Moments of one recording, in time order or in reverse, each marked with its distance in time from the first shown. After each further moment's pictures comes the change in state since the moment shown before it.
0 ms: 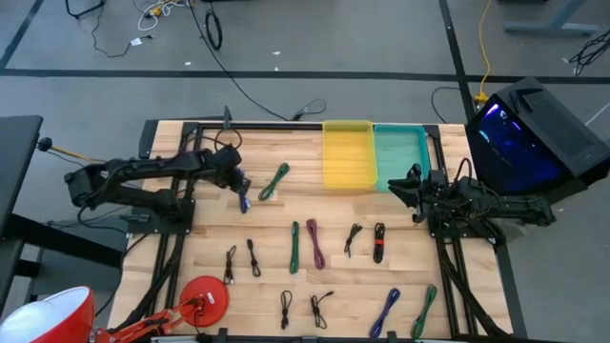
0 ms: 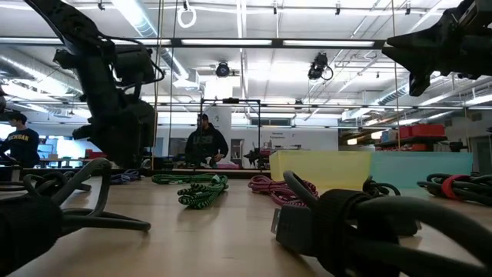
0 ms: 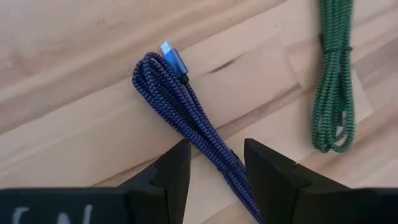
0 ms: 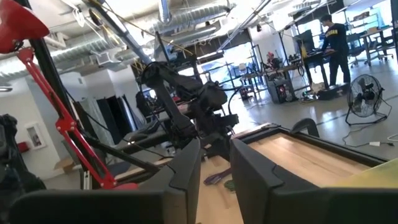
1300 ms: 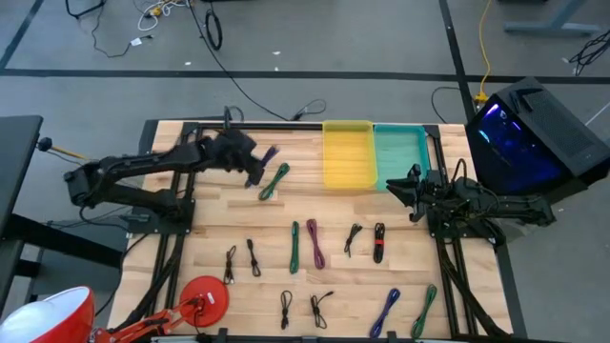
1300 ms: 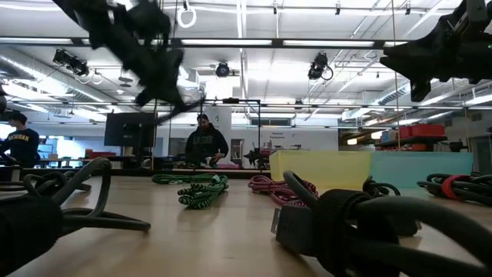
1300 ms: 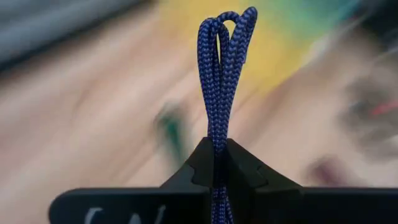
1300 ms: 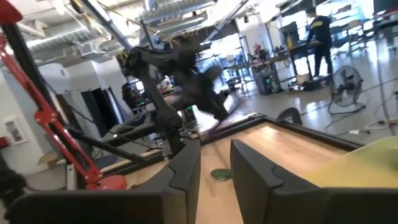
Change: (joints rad) left arm -0.066 -0.051 0.214 0.297 0.107 0.274; right arm 0.000 0.000 -0.001 -0.054 0.059 -0.005
